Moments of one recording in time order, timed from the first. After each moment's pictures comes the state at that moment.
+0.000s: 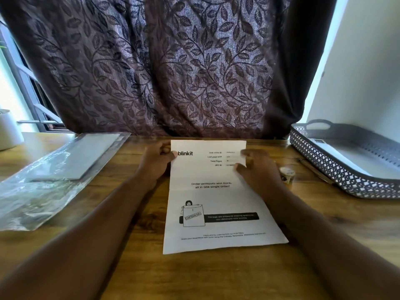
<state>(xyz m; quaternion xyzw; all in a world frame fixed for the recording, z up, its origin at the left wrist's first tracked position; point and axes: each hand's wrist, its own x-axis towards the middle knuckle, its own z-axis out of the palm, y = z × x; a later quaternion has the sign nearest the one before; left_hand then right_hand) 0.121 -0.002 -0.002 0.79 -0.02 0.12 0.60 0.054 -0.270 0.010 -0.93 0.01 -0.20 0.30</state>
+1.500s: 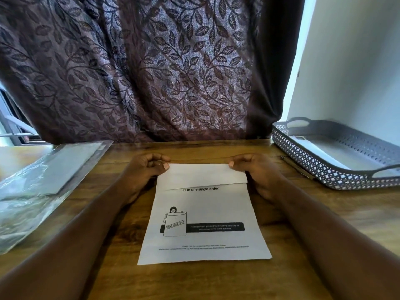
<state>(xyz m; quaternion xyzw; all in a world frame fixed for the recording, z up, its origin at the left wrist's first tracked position) 0.105 0.003 0.000 0.73 -0.12 -0.01 0.67 0.055 -0.306 0.013 -0.72 0.01 -0.04 0.69</state>
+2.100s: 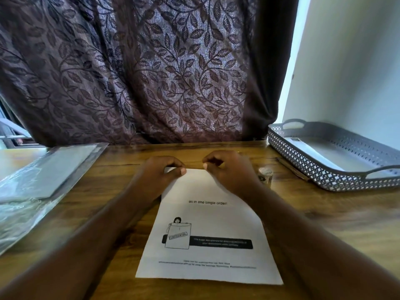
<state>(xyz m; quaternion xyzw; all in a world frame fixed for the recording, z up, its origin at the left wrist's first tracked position) 0.075 -0.035 0.019 0.87 -0.28 0.16 0.38 0.054 -0.264 0.023 -0.92 -0.13 -0.25 0.26</state>
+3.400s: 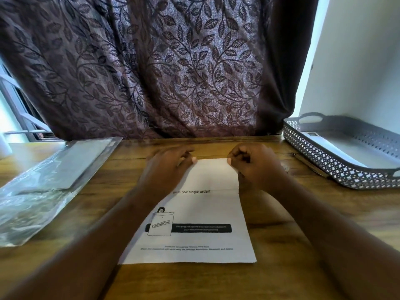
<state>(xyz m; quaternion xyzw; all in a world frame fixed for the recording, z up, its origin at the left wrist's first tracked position) 0.068 -0.036 0.023 0.89 -0.25 0.27 0.27 0.037 -0.281 0.032 -0.91 -0.13 -0.23 0.33</state>
